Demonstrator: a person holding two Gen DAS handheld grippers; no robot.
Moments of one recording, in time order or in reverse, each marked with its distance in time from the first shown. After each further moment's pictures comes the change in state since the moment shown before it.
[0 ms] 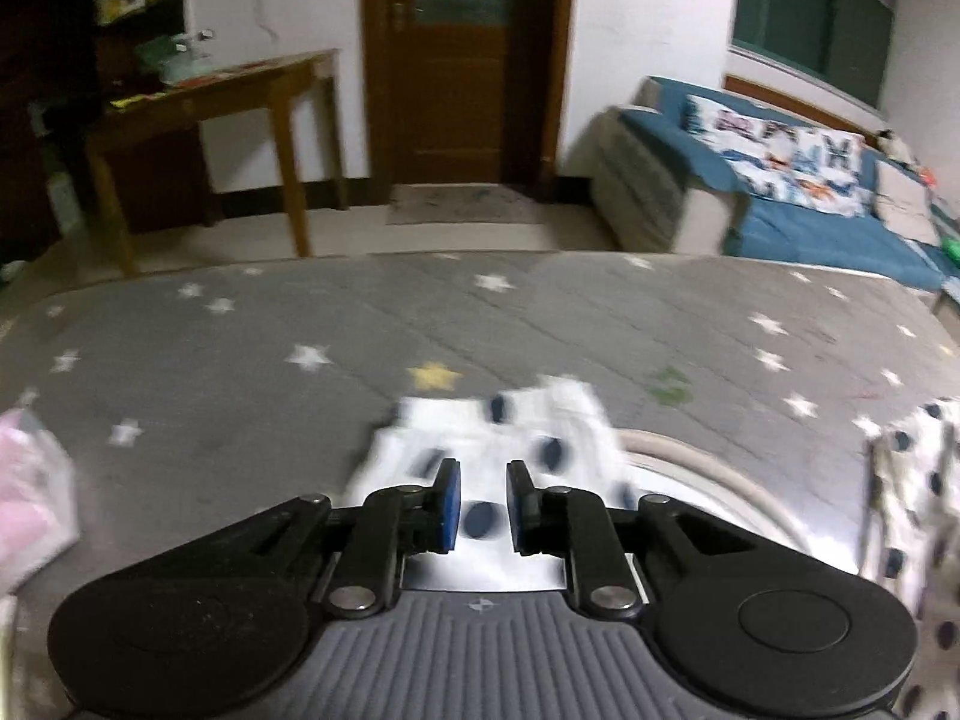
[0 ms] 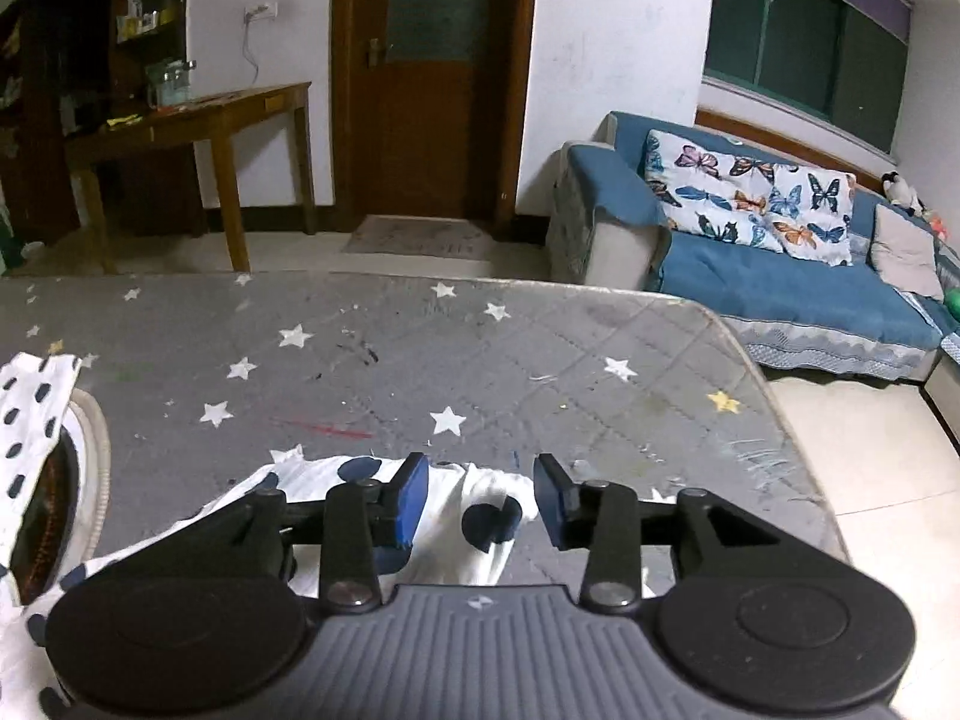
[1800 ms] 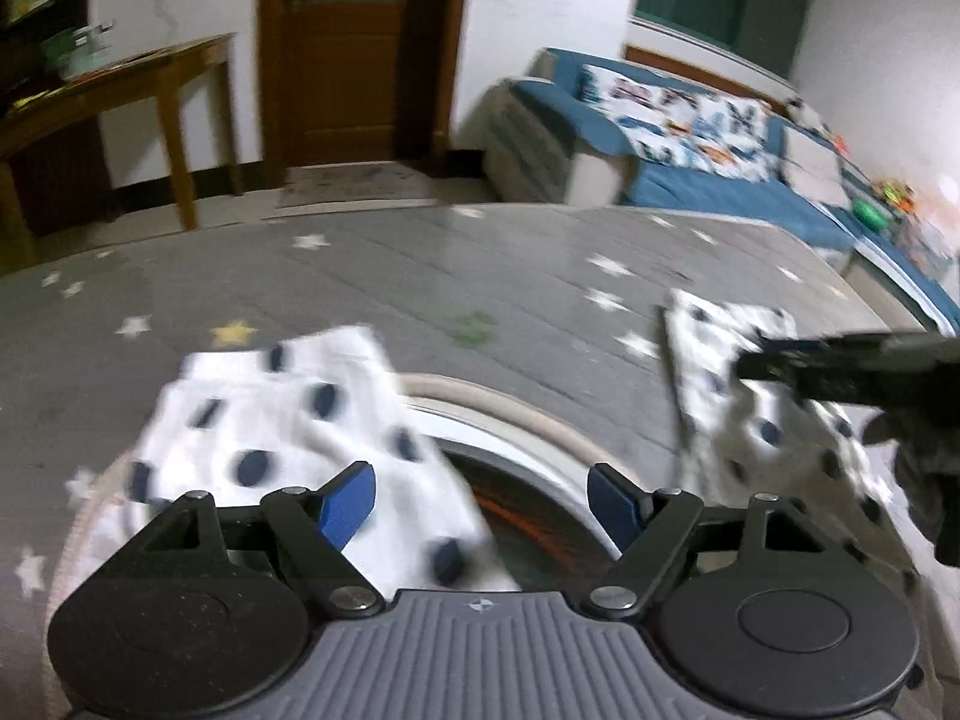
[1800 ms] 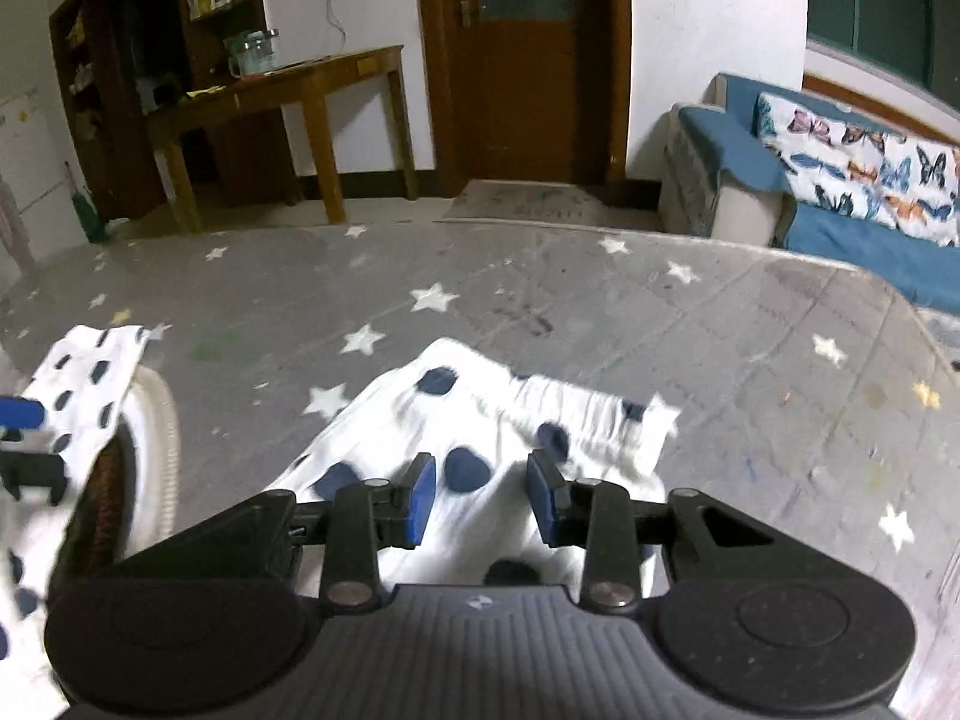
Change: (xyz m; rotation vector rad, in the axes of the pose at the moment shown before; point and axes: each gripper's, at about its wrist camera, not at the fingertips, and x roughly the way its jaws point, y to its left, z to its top) left arm 0.001 -0.056 -0.019 0.031 0.039 -0.143; right arm 0.052 0.046 -0.011 -0.030 0.062 0.203
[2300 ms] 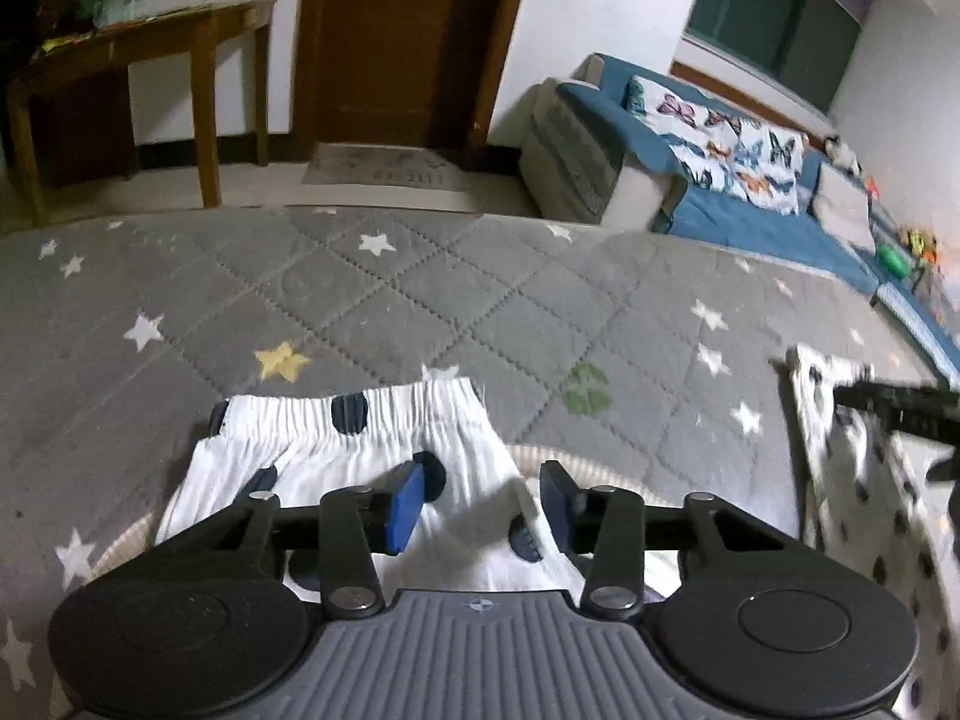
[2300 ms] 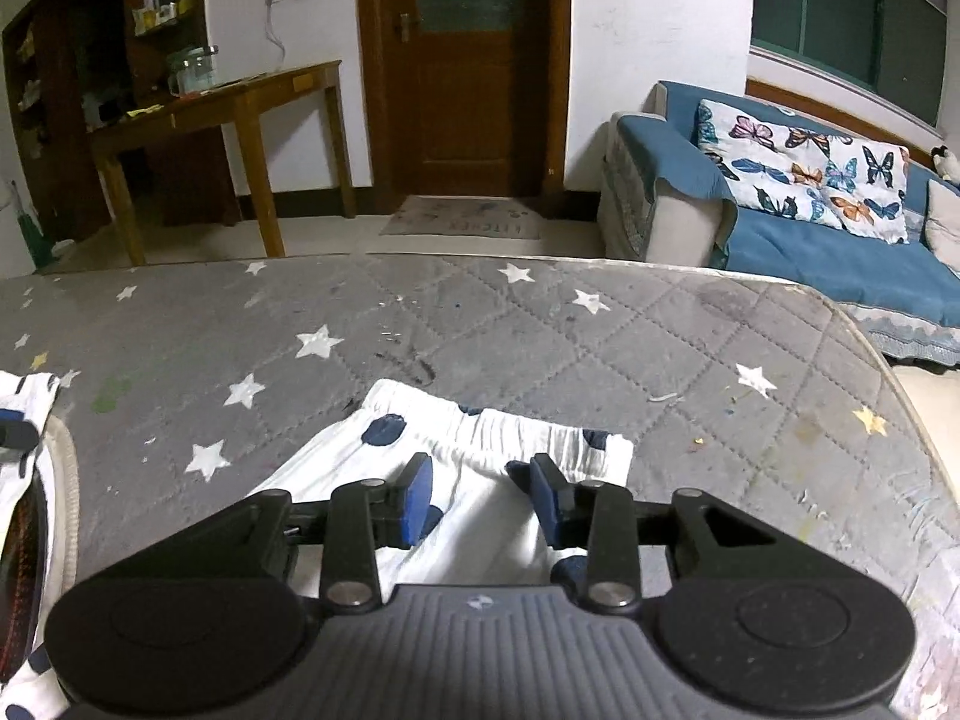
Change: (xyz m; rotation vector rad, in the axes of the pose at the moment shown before) left arm 0.049 0.048 0.028 -0.108 0.020 -0.023; right arm 0.015 -0.028 0.013 0.030 -0.031 -0.098
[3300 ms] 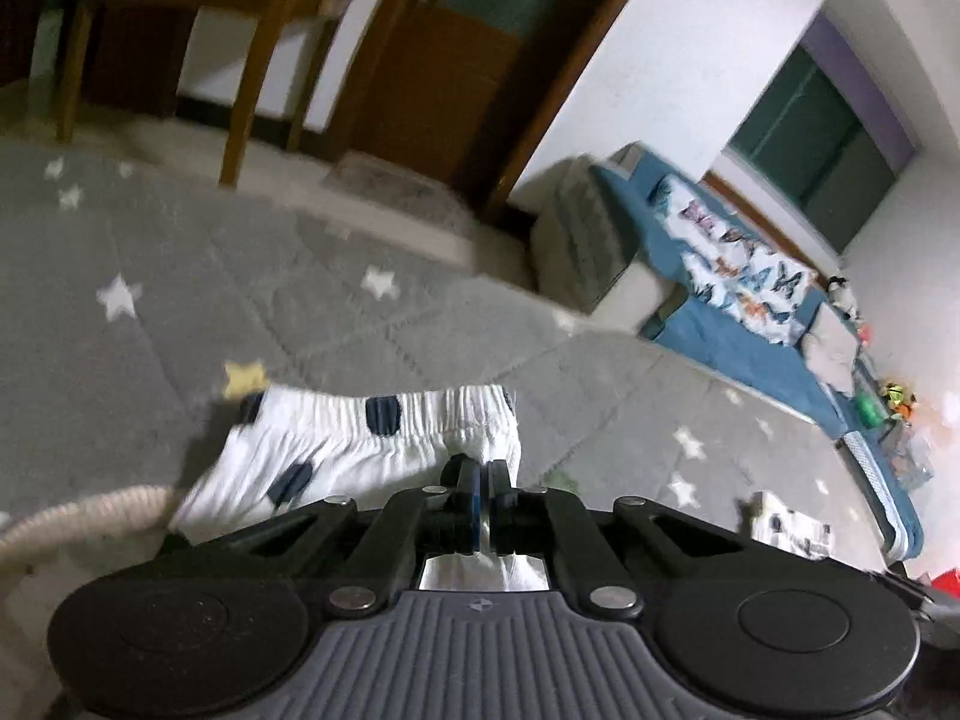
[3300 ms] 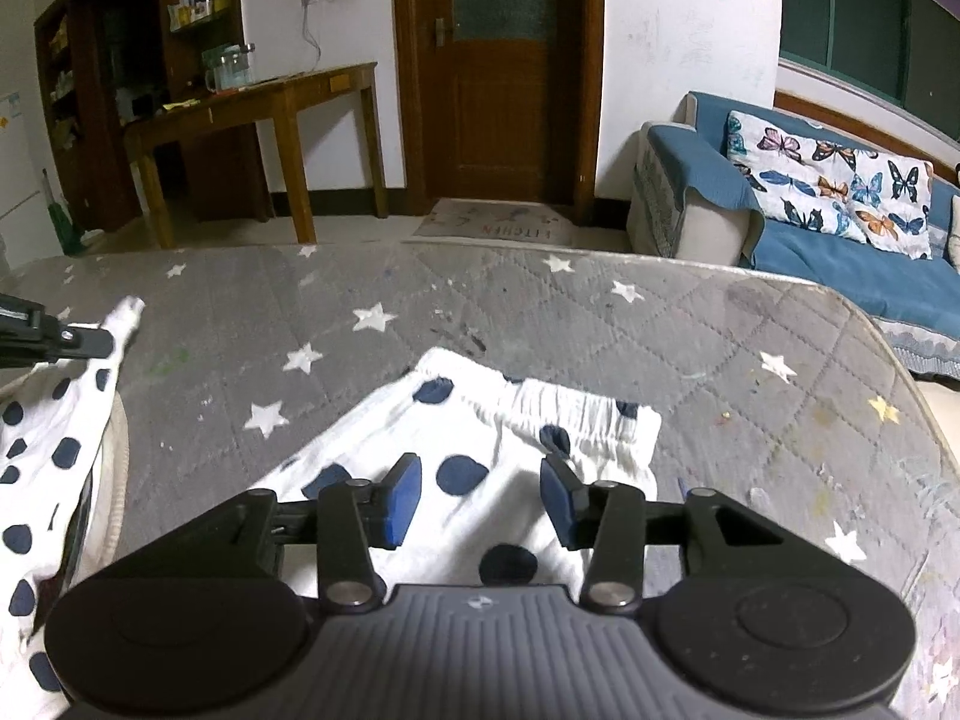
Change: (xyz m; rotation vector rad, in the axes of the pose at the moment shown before) left arm 0.013 0.017 0.015 -0.255 -0.107 -0.075; right arm -0.015 0.012 -0.016 -0.031 -0.006 0.049
